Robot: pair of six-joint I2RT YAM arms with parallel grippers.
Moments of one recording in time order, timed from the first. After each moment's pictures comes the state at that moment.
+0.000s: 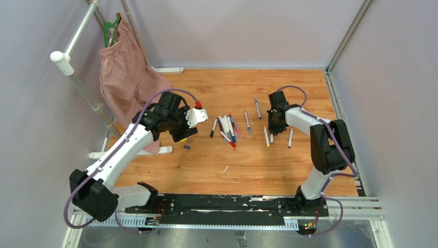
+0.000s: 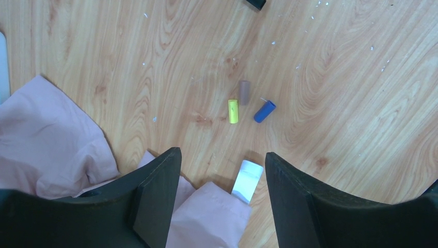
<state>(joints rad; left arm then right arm) -0.46 1.21 1.10 -0.83 0.15 0.76 0.27 1.73 1.06 -0.49 0.10 0.26</state>
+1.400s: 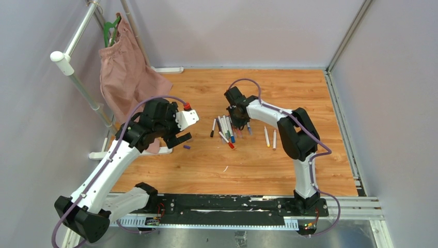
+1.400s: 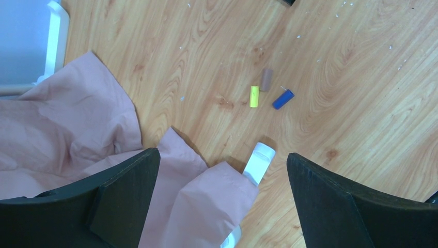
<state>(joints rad) -0.45 1.01 1.05 -0.84 0.08 0.73 0.62 2.04 1.49 -0.58 0.11 0.25</state>
